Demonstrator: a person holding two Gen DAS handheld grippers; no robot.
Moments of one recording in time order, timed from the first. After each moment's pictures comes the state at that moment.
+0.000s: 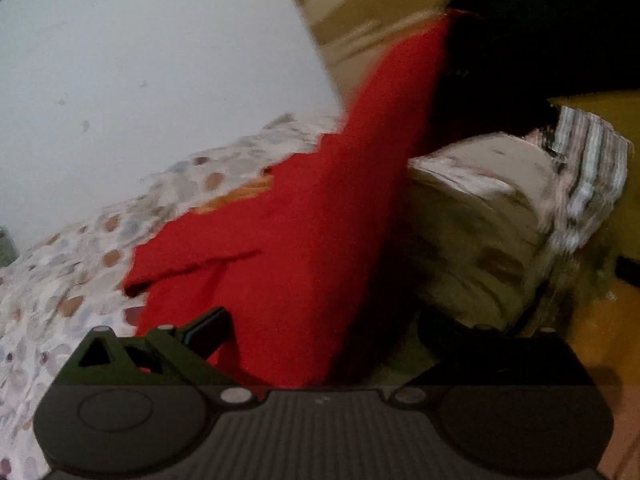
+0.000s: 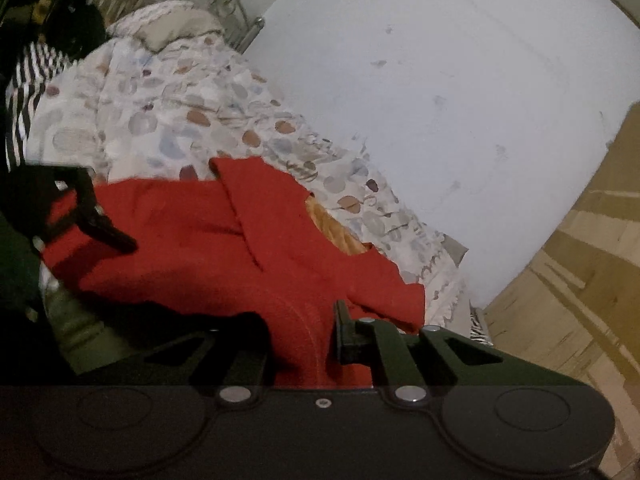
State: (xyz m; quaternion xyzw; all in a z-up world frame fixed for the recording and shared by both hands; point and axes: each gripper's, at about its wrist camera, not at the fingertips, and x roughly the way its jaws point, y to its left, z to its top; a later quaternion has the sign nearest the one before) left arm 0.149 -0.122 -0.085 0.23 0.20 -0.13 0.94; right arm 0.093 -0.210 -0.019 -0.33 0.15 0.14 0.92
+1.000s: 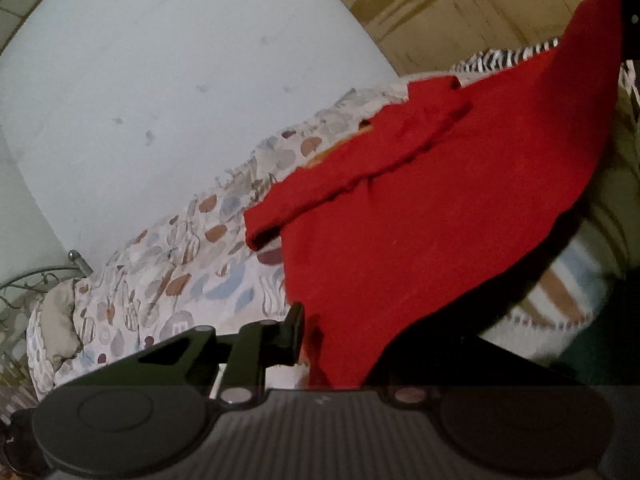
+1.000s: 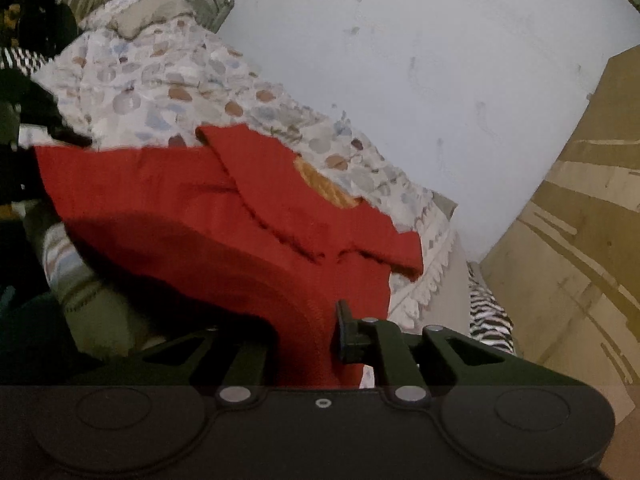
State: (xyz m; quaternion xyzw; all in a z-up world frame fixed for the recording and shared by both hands) left arm 0.140 -0.007 -0.110 0.32 0.18 -0.04 0.93; right arm 0.073 -0.229 -0.061 -0.30 0.20 0.10 0.93
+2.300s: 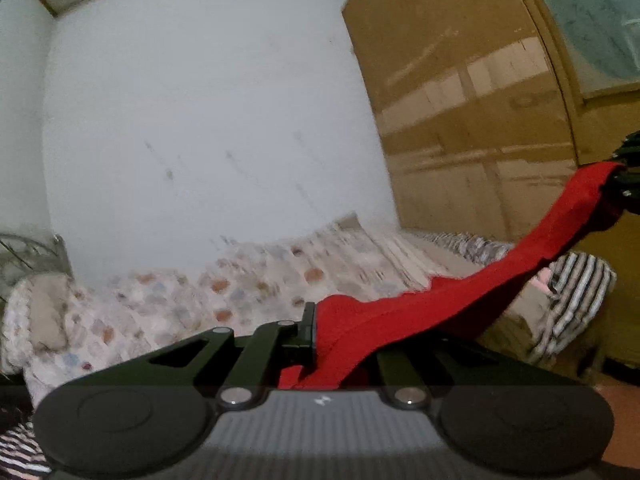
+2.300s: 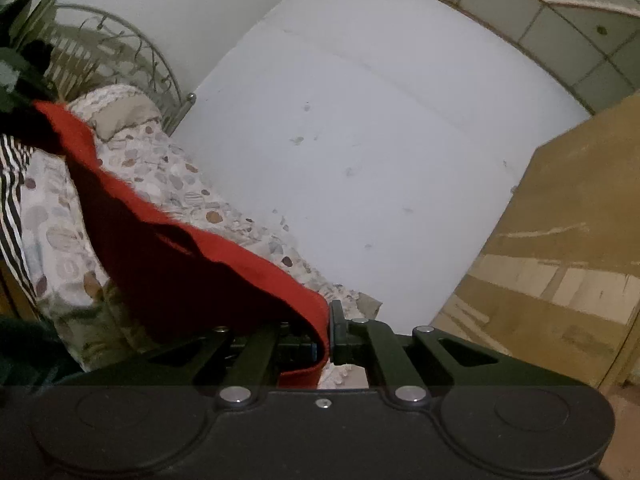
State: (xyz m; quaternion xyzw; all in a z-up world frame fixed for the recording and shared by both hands) left arm -0.004 0.056 0.094 0.13 0.09 -0.13 0.98; right arm -0.075 -0.253 0.082 -0.30 0.03 0.07 0.95
